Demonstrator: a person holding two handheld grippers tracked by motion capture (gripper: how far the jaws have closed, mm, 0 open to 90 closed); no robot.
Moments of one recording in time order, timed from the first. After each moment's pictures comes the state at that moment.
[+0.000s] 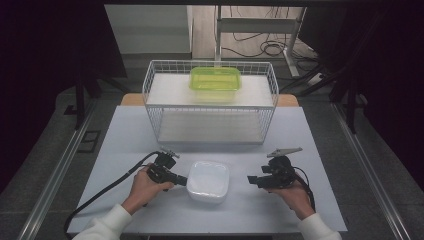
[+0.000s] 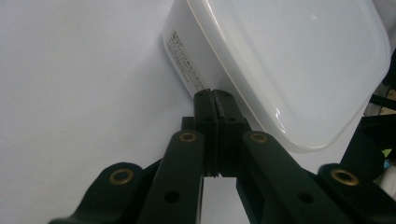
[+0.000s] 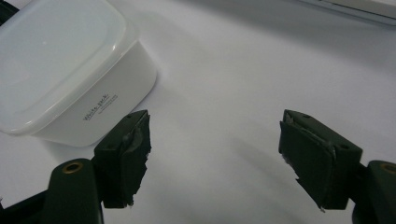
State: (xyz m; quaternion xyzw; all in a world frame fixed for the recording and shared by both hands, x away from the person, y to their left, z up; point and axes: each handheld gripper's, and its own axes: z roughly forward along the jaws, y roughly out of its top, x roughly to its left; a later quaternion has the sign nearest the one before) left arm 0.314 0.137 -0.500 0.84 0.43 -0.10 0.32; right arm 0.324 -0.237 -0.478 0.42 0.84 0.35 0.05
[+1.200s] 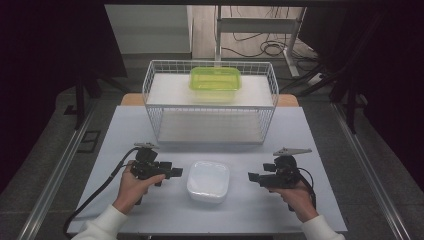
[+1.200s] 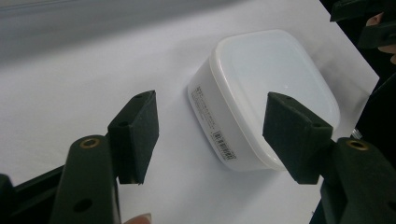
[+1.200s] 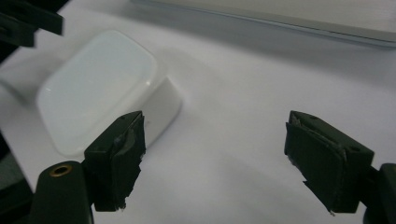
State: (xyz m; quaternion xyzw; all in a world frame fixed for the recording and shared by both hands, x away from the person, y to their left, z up) left arm 0.303 0.174 -0.478 0.77 0.48 -0.05 0.42; right arm 0.314 -0.242 -0.461 0.44 0.80 0.40 0.04
